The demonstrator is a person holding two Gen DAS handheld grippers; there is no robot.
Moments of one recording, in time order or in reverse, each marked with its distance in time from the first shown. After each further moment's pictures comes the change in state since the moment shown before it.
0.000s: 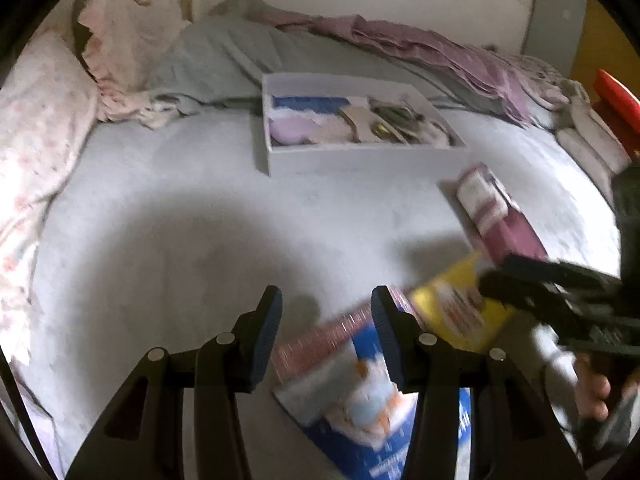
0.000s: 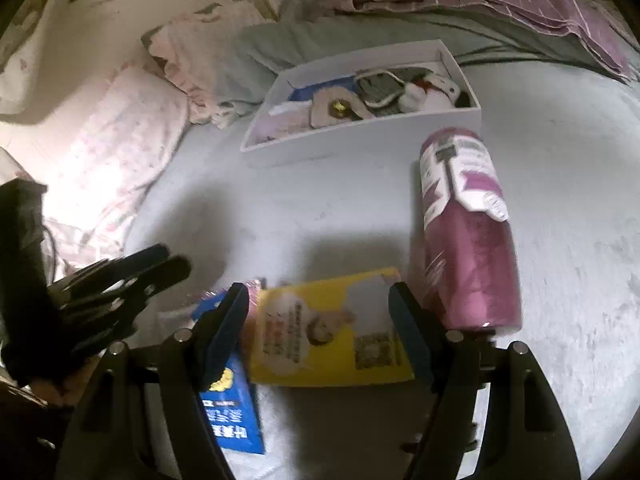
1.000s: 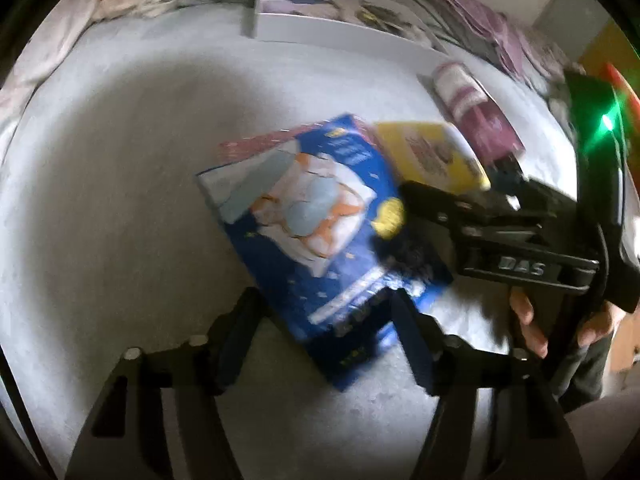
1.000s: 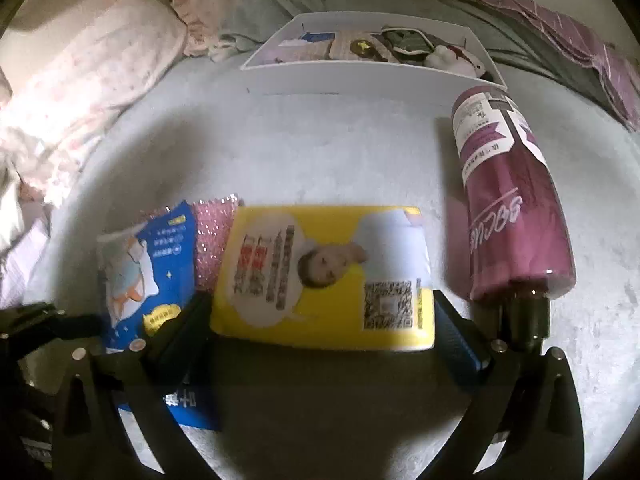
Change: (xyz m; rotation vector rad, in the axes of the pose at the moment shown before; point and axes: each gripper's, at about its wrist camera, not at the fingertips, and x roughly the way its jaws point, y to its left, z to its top) left arm -0.003 -0.027 -0.084 -0.107 0.239 -0.089; right arm 0.033 0.023 -0.034 -0.208 0.097 -0.171
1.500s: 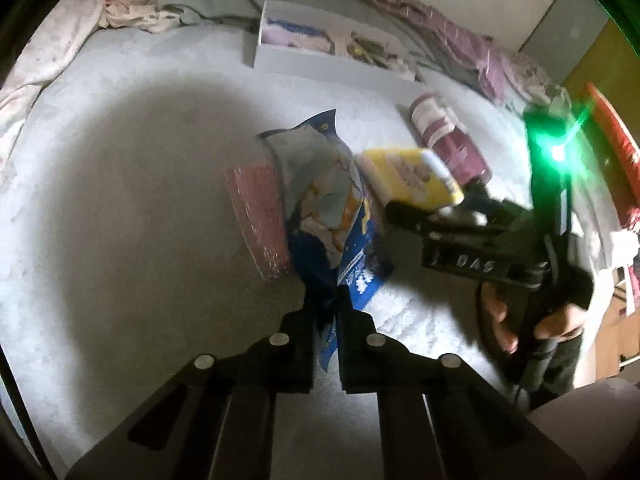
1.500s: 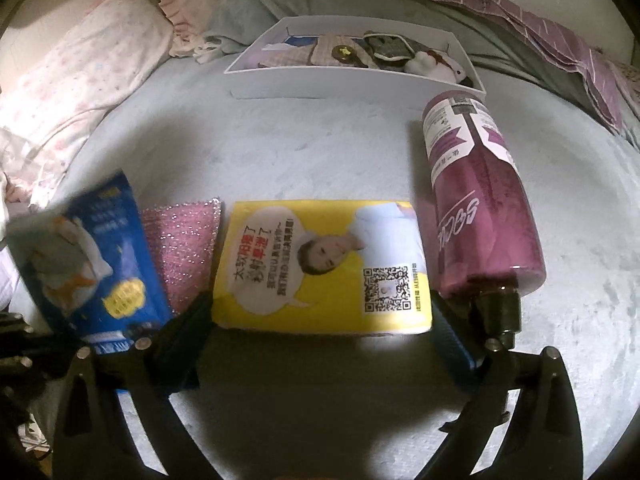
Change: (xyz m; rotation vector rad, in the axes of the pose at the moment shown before) left arm -0.039 0.012 -0.004 -0.050 -0.093 -0.077; right arm -0.010 -0.004 0.000 0.011 -0.012 -0.058
